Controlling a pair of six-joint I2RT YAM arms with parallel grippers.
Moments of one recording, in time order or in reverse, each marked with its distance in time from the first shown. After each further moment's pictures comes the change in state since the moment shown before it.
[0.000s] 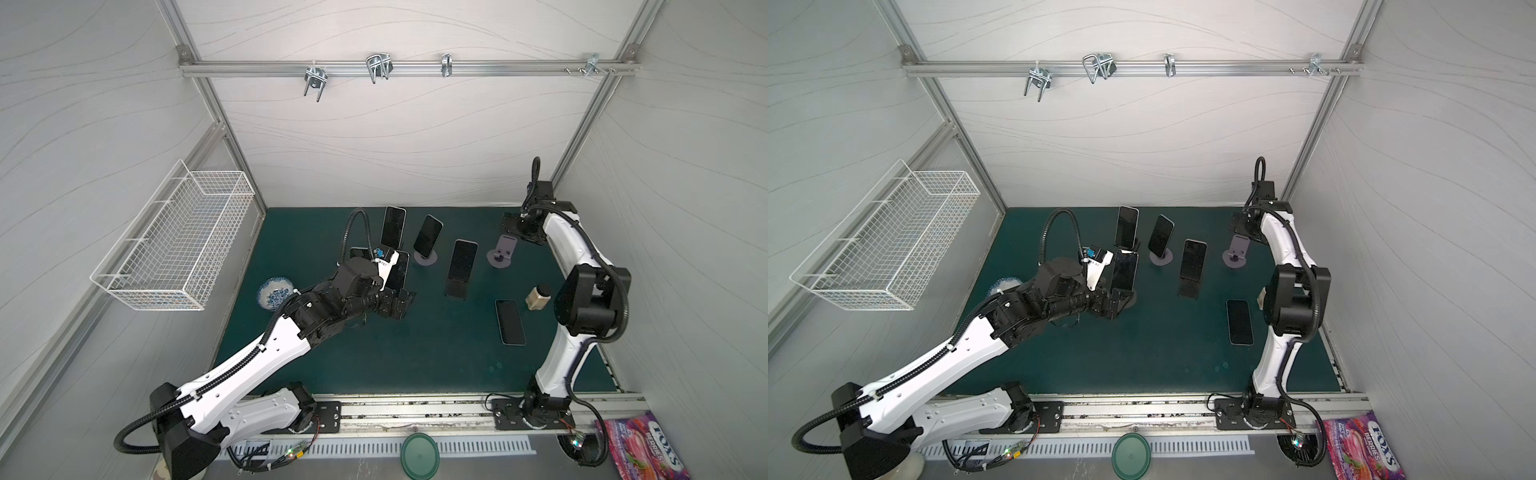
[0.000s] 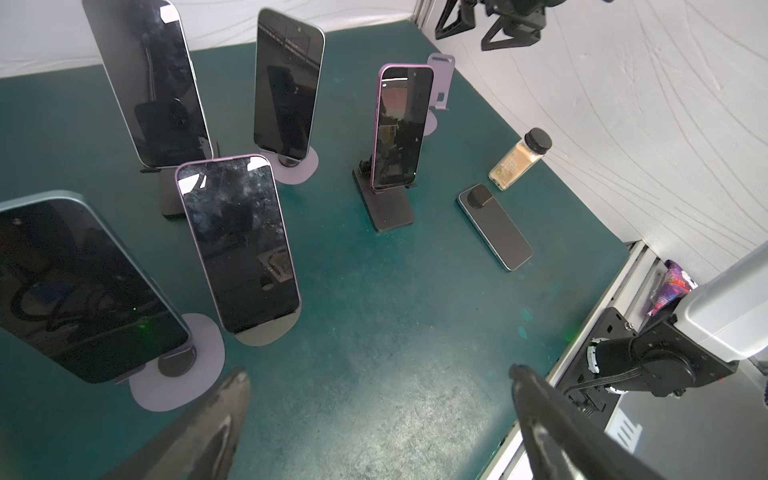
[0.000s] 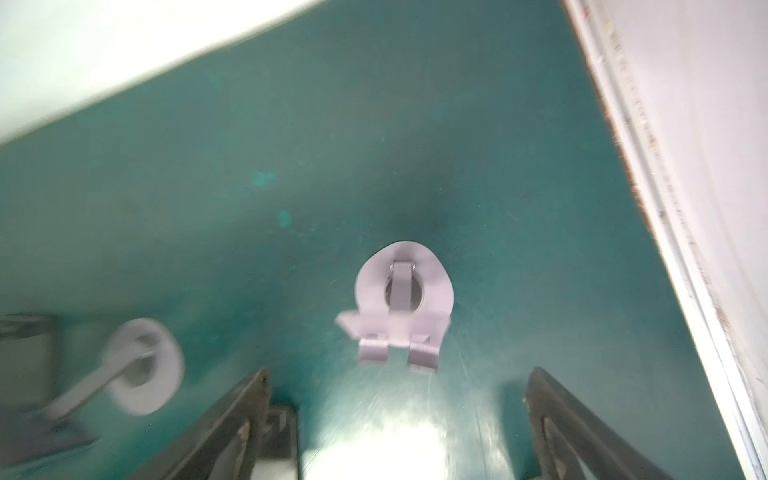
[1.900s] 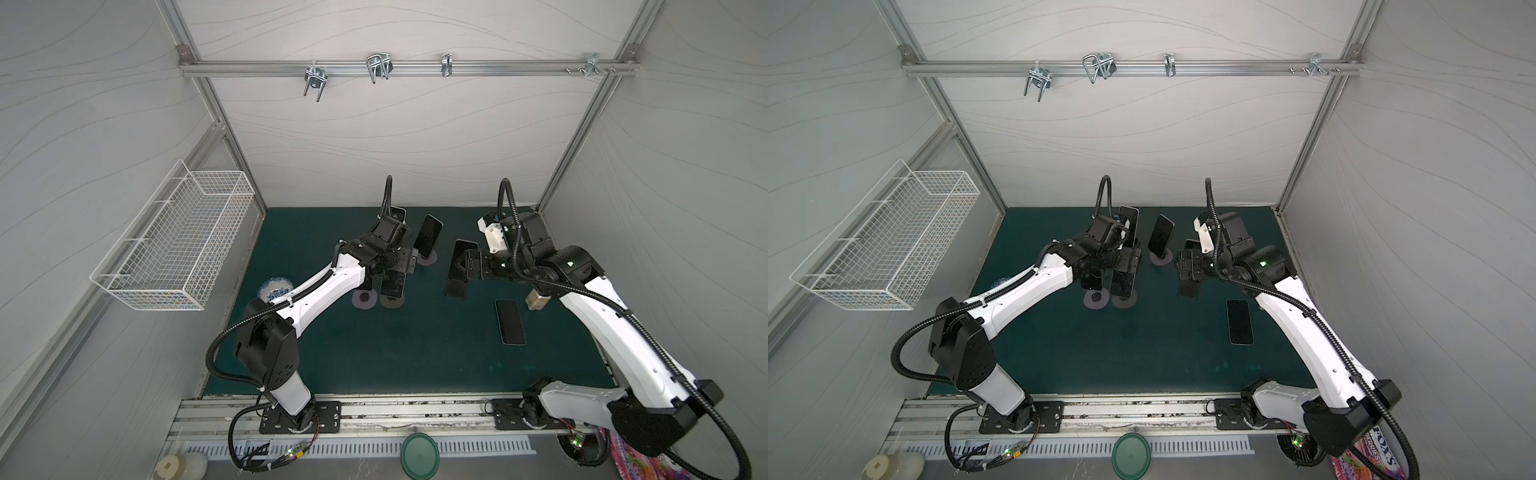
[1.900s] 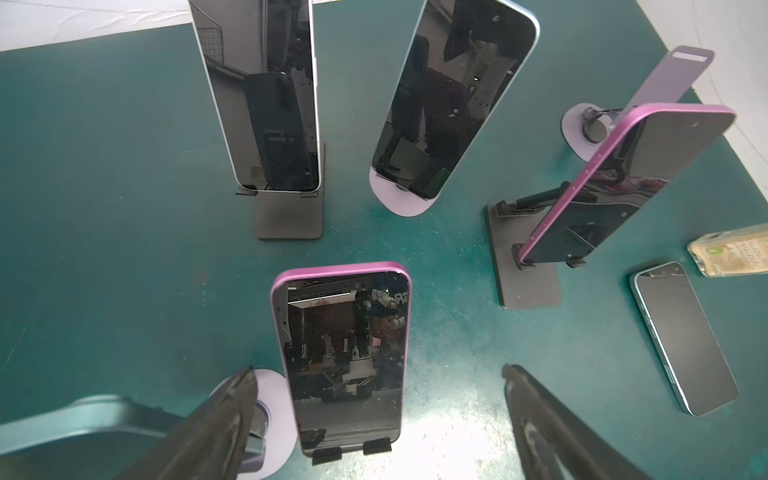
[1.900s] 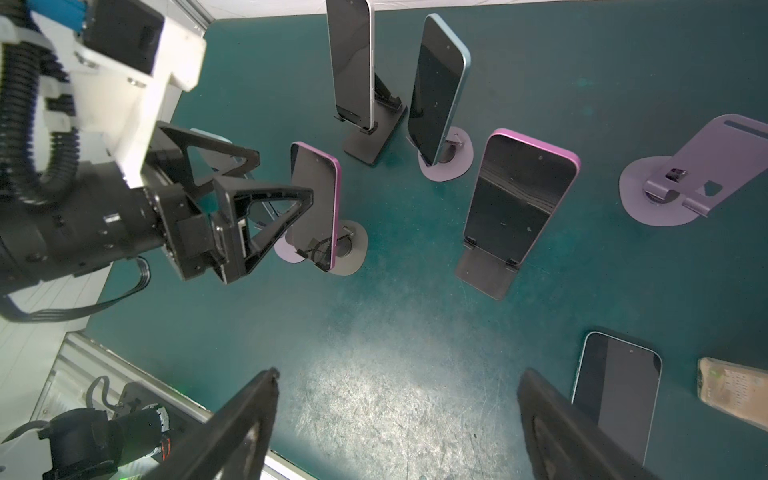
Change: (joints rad) left arm 0.172 0.600 0.395 -0.059 -0.134 -0.016; right arm 0.583 -0.664 -0.331 -0.132 -0.091 0.083
